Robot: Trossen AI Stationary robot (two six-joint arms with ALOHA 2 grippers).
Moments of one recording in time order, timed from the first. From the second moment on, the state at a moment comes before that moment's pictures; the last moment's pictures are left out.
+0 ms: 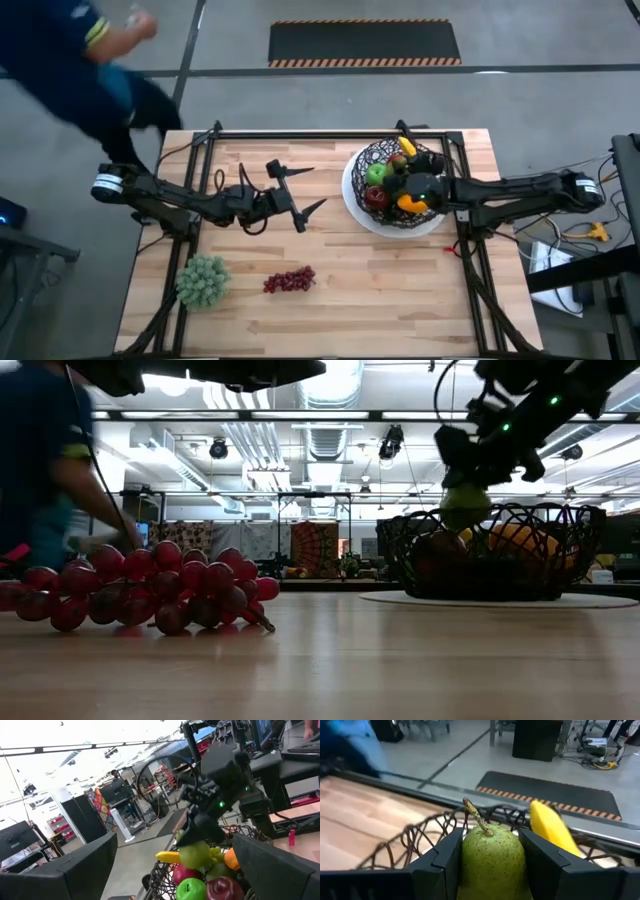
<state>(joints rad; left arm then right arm) -0.11 1.35 0.72 0.83 -0.49 0.52 -0.11 1.04 0.56 -0.14 0.91 0.56</state>
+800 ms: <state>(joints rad) -0.11 1.35 0.72 0.83 -0.49 0.51 -0.12 1.17 0.57 -0.10 0.84 0.58</state>
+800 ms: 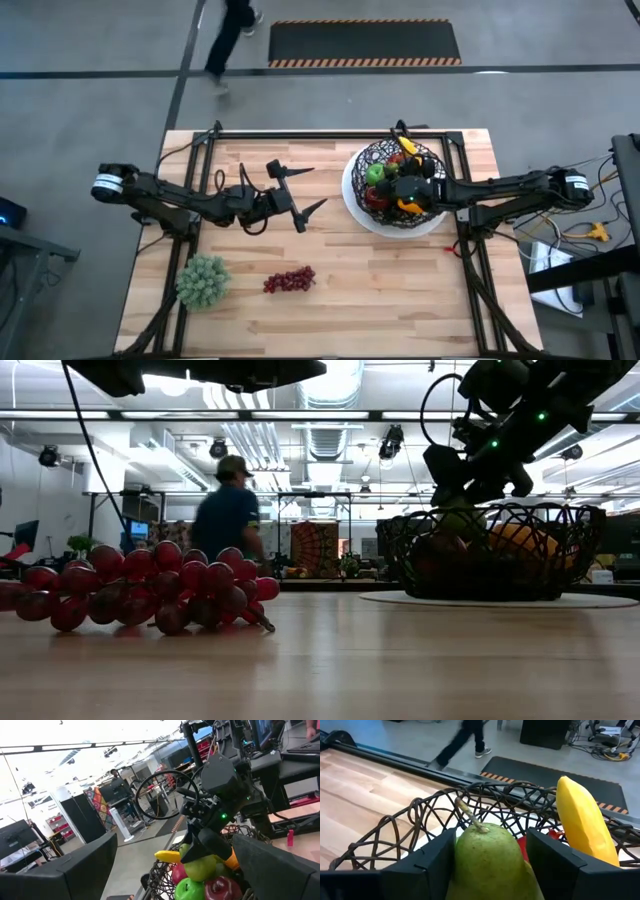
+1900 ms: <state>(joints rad) -0.39 1.43 0.80 0.17 -0.39 -0.28 0.35 0.90 0.70 -0.31 0.65 0.38</state>
